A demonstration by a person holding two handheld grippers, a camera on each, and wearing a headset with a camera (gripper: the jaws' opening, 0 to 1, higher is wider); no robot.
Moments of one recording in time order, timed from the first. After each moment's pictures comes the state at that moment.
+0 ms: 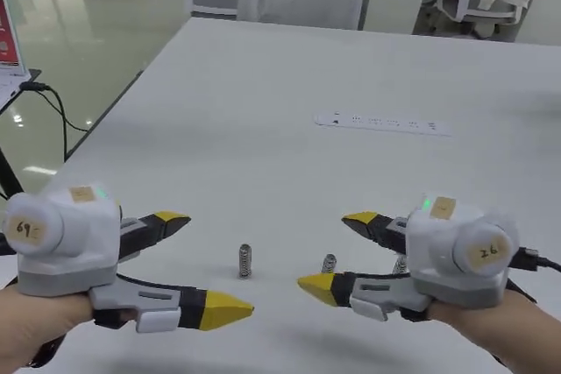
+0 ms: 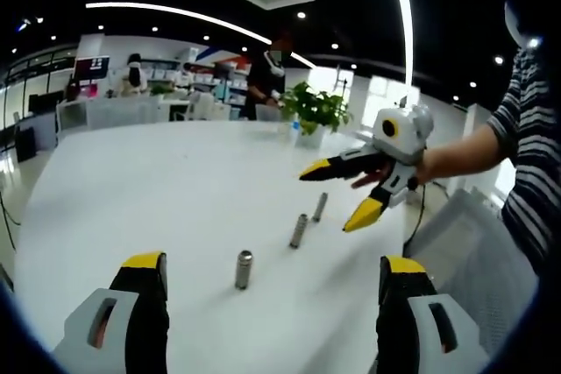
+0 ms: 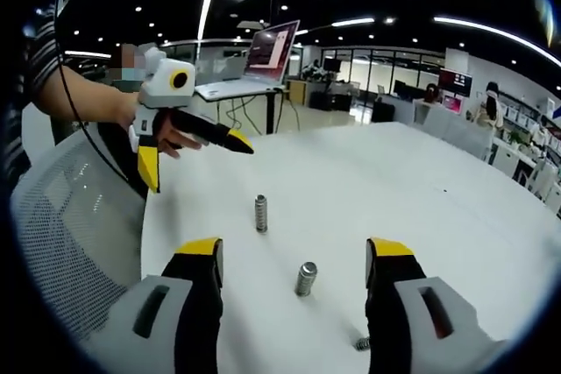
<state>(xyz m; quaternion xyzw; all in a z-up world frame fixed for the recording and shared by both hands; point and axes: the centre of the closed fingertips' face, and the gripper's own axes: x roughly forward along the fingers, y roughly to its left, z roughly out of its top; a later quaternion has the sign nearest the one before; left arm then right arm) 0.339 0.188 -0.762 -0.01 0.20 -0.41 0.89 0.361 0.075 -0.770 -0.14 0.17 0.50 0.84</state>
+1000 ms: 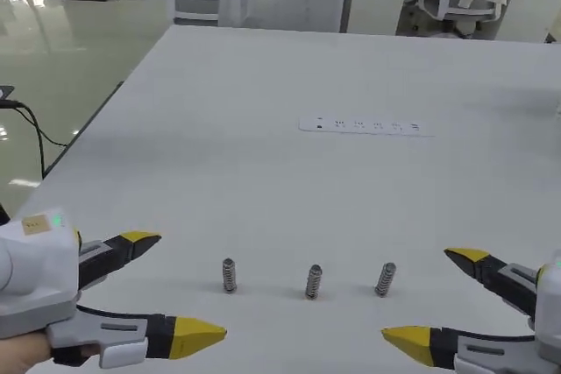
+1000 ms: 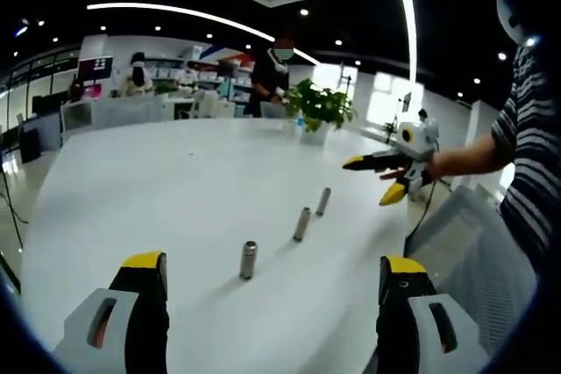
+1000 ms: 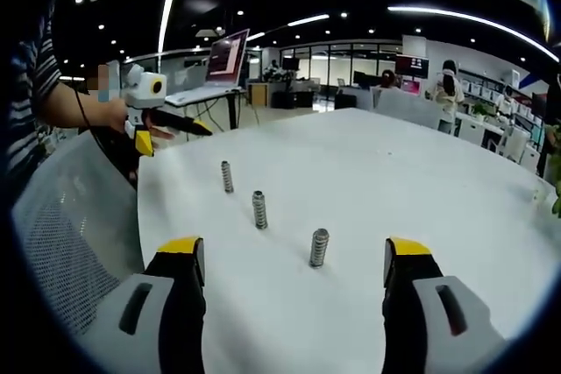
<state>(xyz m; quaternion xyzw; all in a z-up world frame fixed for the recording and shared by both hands) 0.331 0.197 -0.761 0.00 0.20 -0.40 0.89 0.347 -0.032 -0.776 -0.10 0.19 0.42 0.88</state>
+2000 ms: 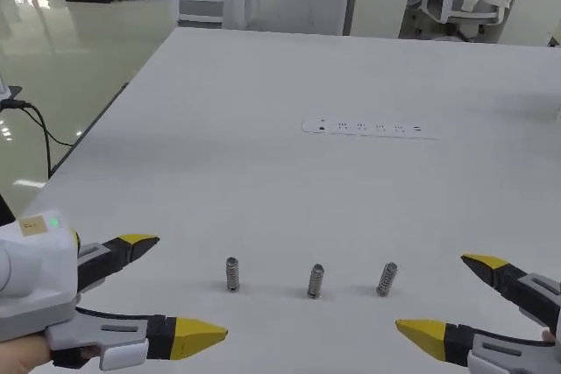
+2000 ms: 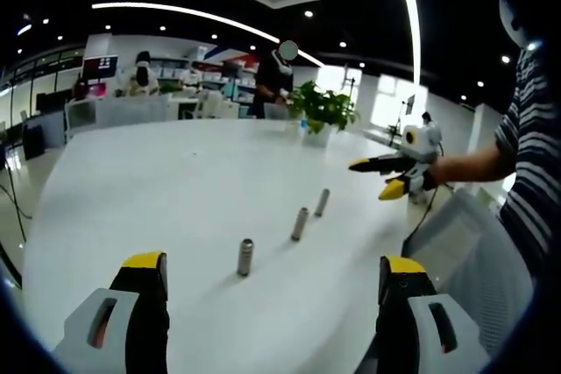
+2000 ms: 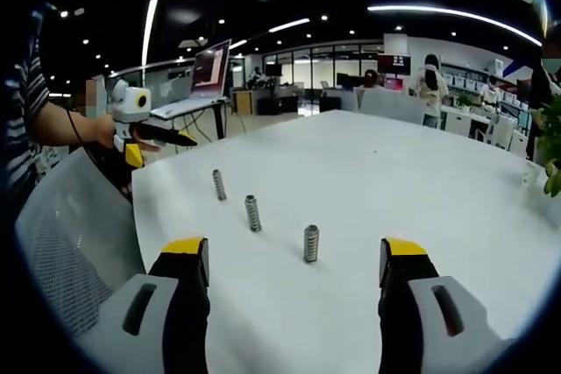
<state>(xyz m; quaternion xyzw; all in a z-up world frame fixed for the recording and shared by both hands) 0.323 0.198 -0.758 -0.01 0.20 -0.39 0.90 0.343 -0.043 -0.768 -0.07 0.19 0.39 0.90</state>
